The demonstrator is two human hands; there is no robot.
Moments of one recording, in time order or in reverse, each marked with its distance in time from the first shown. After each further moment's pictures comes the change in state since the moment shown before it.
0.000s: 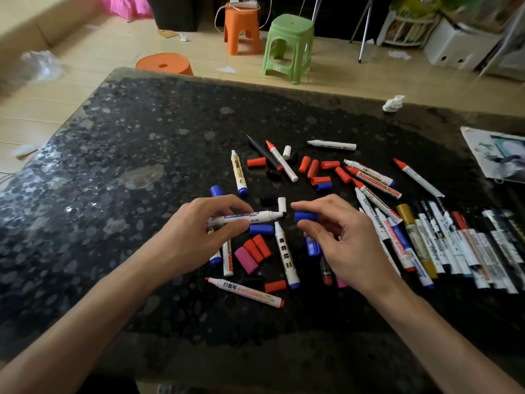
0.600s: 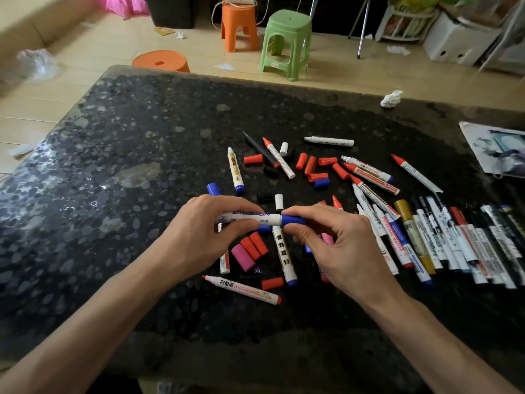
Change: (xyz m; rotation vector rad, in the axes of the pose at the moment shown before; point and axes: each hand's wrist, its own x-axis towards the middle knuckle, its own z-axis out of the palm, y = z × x) left_hand 0.000 0.013 0.010 -0.020 0.054 0.114; right_hand -0.011 -0.017 0.003 -0.062 0.029 -0.062
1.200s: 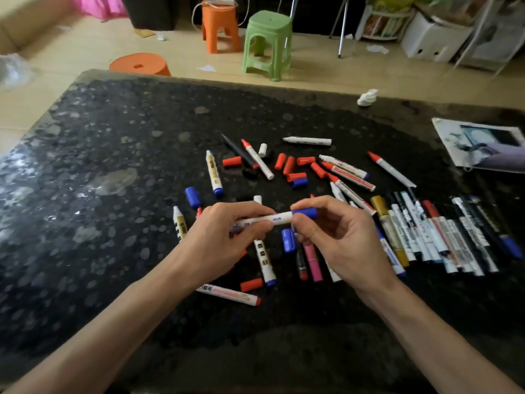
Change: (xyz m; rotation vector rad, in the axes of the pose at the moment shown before) left_hand 0.016 0.024 0.039 -0.132 -0.064 -0.018; right_hand -0.007 0.013 -0.027 0.413 0.069 0.242
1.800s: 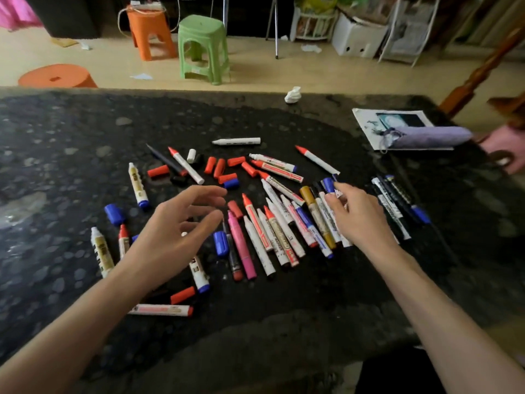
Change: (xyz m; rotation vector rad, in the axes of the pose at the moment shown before) left_hand 0.029 0.029 0.041 -0.231 0.032 -0.014; right_hand 0.009 0.049 -0.148 -0.971 0.334 0.306
